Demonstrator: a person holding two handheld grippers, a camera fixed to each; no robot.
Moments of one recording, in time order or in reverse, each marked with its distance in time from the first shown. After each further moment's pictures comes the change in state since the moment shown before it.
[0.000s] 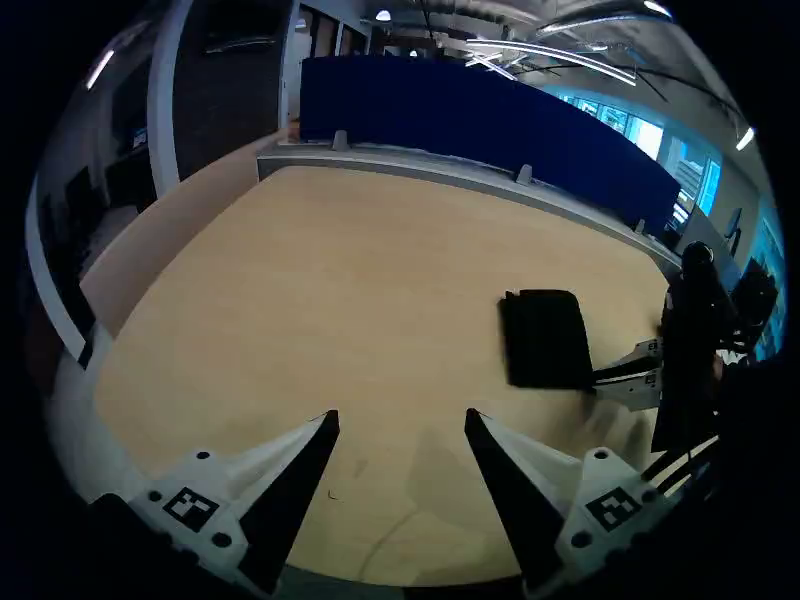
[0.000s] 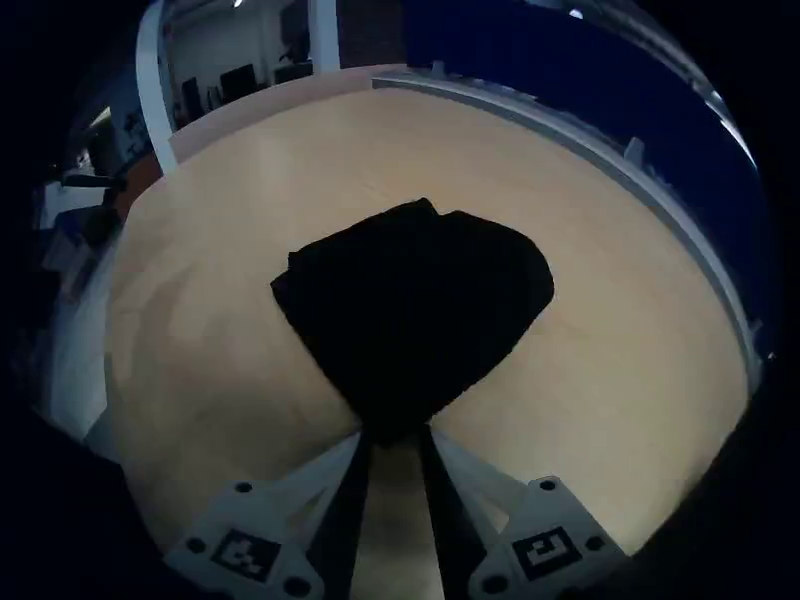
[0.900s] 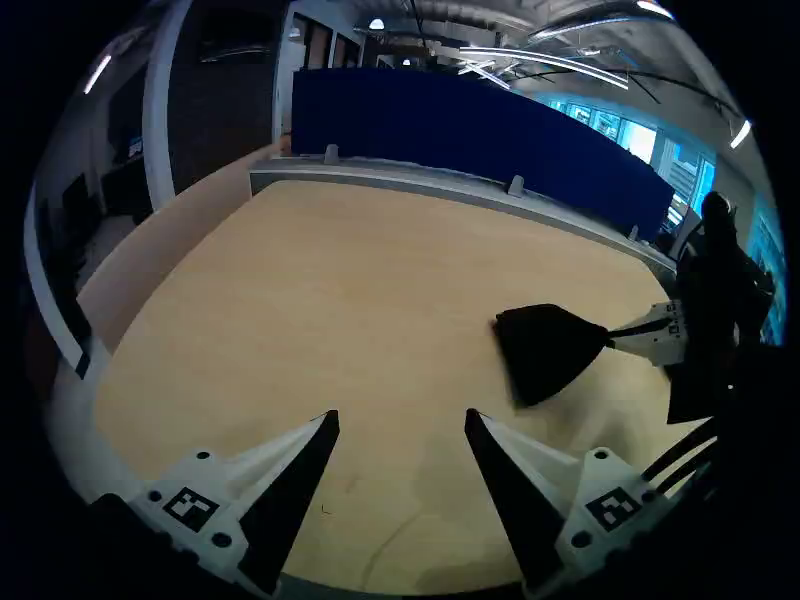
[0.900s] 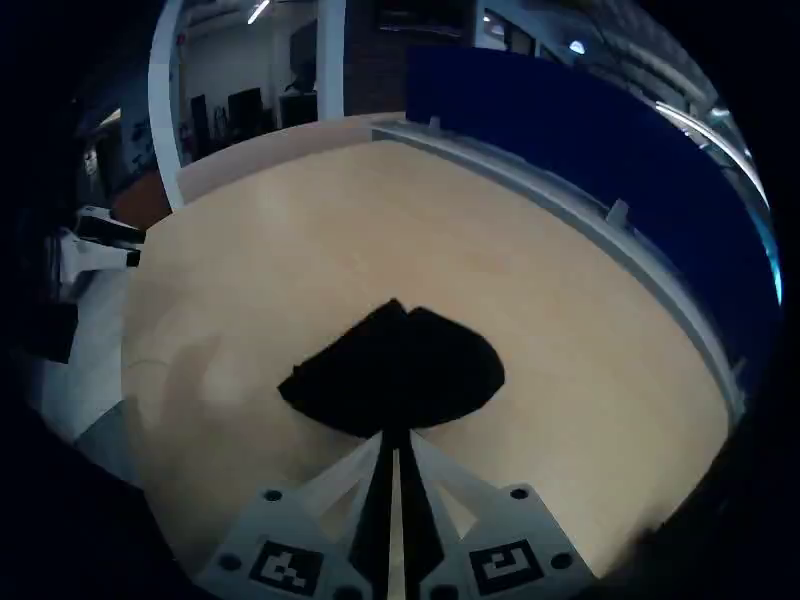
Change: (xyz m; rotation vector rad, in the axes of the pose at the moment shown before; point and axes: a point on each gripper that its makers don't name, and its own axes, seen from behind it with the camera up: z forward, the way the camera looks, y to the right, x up) left arm 0.024 0.012 -0.001 -0.021 0.041 0.016; right arm 0.093 0.022 -0.058 -0.041 0.152 -0.071
